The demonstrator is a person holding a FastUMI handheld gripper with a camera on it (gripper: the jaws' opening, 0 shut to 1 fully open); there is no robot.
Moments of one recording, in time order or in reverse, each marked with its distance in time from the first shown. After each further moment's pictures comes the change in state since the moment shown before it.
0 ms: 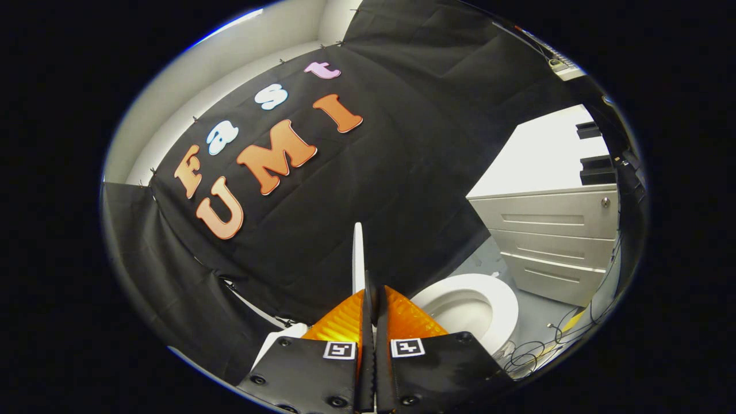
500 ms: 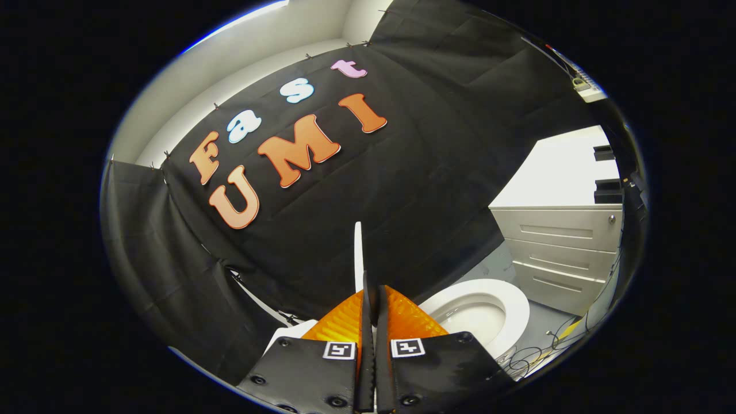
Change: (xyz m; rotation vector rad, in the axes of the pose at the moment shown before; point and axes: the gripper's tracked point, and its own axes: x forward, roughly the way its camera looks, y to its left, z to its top) arm -0.006 0.063 -0.003 -0.124 -0.034 0.010
